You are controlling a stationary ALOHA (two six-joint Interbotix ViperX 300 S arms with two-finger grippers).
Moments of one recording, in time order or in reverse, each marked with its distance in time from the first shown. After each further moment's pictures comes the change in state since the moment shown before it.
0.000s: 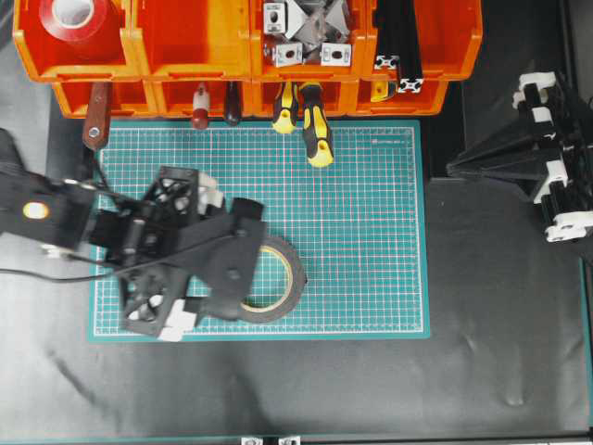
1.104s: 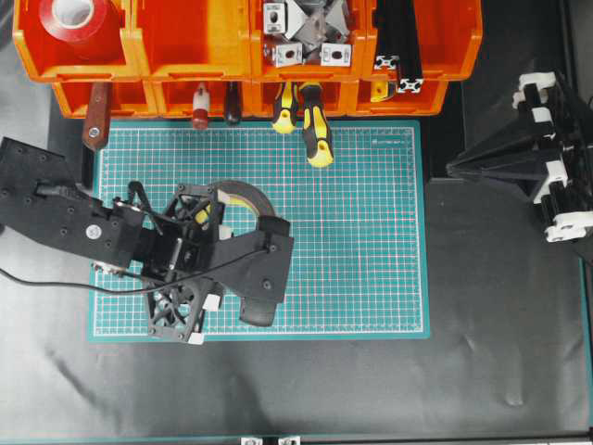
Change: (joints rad) left arm 0.003 0.150 -0.015 -0.002 0.011 -0.028; right arm -0.002 0.002 0.000 0.000 0.000 -0.002
